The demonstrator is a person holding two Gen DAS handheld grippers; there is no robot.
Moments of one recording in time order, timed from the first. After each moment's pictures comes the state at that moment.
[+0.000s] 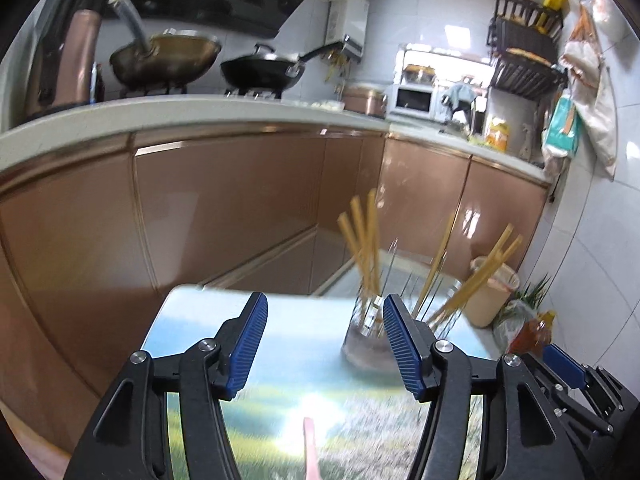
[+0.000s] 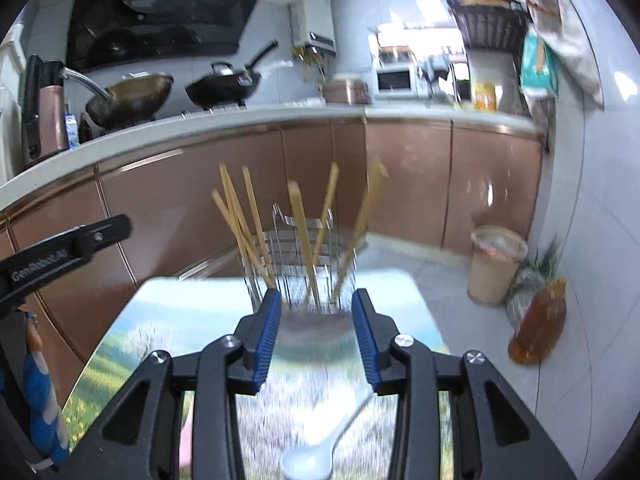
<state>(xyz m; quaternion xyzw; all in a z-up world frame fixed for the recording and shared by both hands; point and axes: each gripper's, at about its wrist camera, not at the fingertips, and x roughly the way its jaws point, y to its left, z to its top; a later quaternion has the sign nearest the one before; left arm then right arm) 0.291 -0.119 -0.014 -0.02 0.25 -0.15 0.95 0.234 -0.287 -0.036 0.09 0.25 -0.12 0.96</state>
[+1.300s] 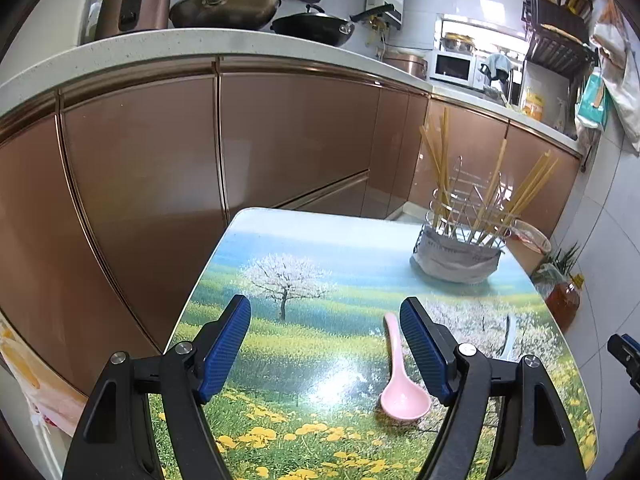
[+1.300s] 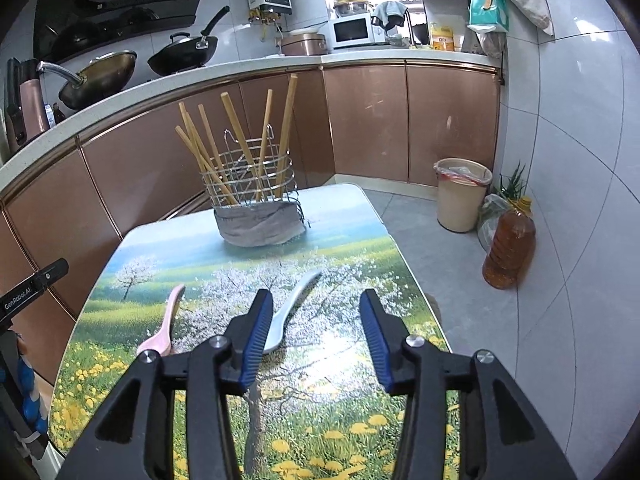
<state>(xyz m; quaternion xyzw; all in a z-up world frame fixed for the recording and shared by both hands) 0.232 -0.037 -0.079 -0.01 0.31 -0.10 0.95 0.139 -0.304 -0.073 0.13 0.31 -0.16 0.93</state>
